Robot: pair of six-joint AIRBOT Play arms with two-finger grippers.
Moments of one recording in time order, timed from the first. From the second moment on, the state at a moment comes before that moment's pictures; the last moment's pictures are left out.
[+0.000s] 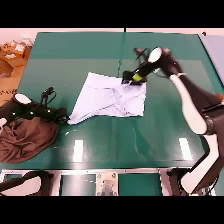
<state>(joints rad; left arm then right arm) 0.11 -1.31 0.75 0.90 -1.05 -1.16 0.29 -1.91 1.81 -1.21 1.20 1.69</state>
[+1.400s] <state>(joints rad) 0.31 -1.31 0.75 0.78 -1.05 -1.12 -0.24 -1.38 1.21 -1.27 1.13 1.72</state>
